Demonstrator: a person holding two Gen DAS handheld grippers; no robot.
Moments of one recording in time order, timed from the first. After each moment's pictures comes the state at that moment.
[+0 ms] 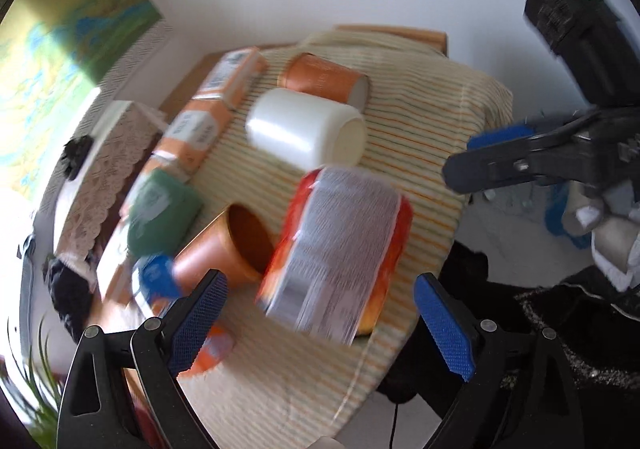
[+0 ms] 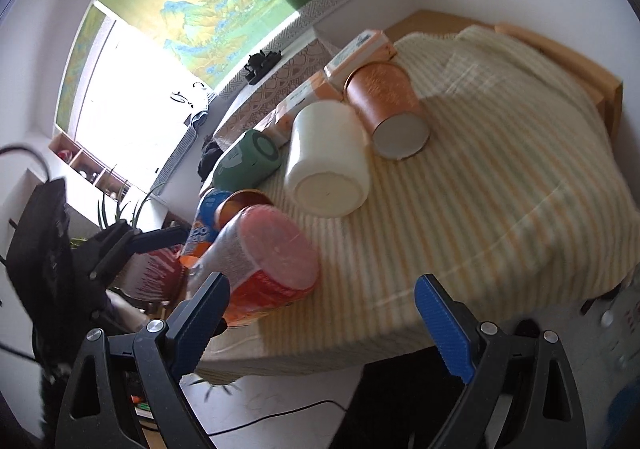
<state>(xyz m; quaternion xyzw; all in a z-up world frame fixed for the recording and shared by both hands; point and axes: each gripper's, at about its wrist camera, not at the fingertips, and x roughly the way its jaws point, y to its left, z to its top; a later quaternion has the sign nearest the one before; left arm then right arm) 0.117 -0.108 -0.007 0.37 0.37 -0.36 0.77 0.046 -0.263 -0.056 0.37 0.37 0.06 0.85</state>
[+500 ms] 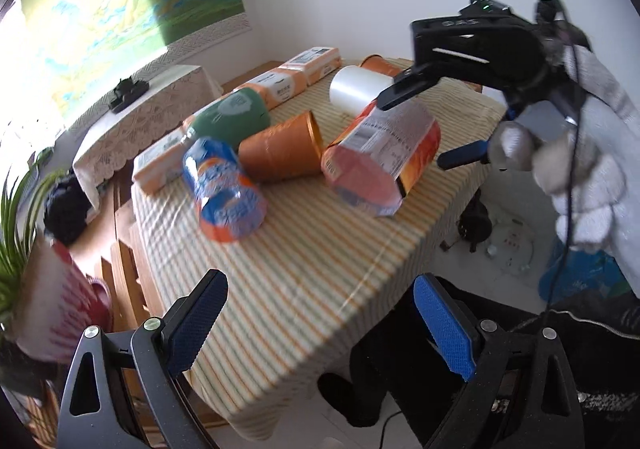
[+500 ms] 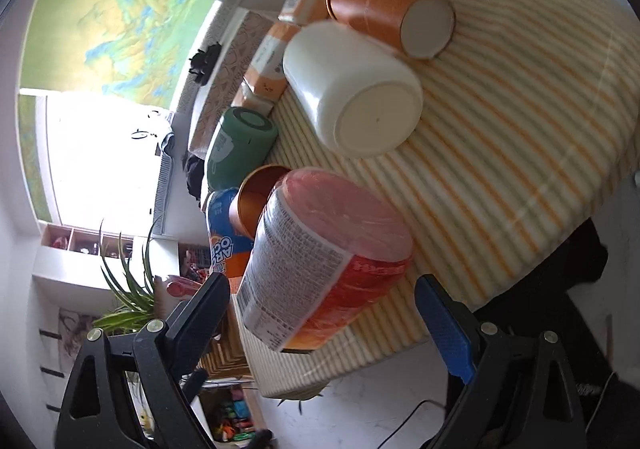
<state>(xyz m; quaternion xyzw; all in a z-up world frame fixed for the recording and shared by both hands) 0.077 0.030 -0.024 0.23 0.36 -0.32 0.85 0.105 -0.205 -0.074 0.52 0.43 0.00 0.74</state>
